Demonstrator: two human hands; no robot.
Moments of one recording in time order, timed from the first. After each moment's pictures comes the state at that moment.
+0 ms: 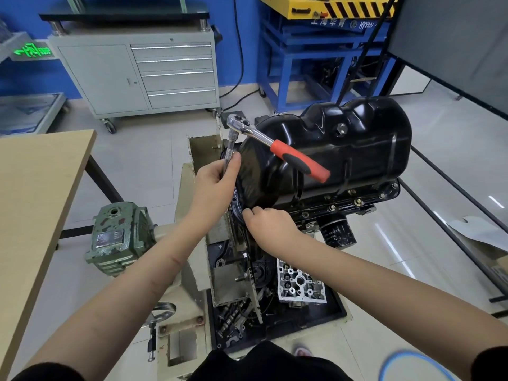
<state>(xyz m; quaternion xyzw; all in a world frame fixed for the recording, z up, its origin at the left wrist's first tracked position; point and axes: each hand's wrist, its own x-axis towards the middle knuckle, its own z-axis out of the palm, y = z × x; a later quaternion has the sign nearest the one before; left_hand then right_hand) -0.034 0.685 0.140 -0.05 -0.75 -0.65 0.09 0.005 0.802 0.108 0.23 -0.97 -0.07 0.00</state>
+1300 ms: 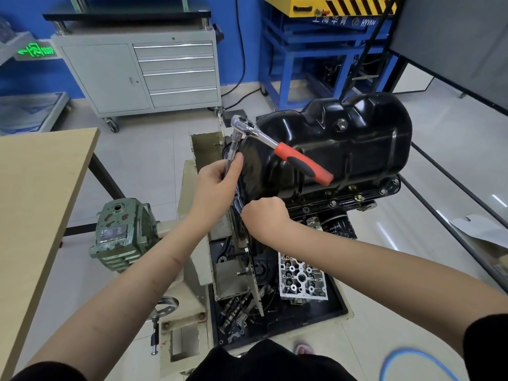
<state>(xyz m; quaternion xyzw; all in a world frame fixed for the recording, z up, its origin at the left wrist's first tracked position) -0.021 0.684 0.141 -0.06 -0.76 -0.64 0.11 -0.004 0.786 0.119 0.22 -0.97 -0.13 -0.04</state>
